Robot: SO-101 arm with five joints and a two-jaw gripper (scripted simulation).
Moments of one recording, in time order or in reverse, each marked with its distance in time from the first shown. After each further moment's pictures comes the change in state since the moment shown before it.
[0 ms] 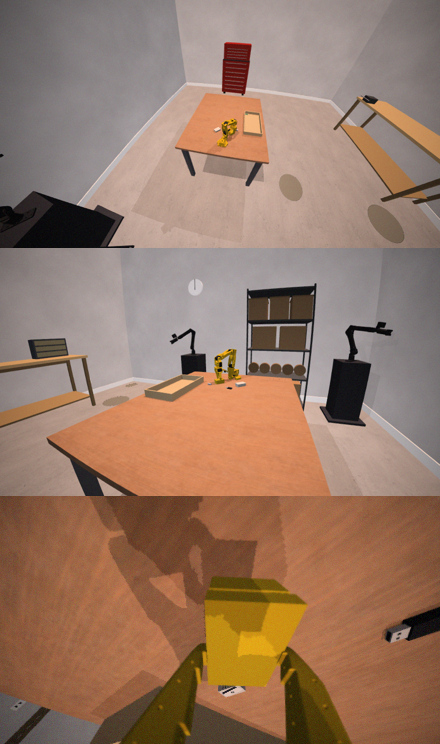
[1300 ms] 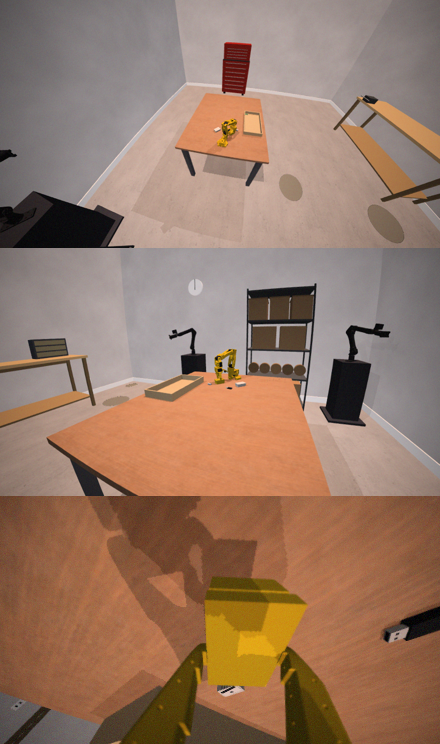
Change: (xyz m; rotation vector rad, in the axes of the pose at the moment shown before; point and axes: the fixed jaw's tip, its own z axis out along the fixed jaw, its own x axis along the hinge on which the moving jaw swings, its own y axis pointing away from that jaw) arm 0.000 -0.001 0.000 0.000 0.002 0.000
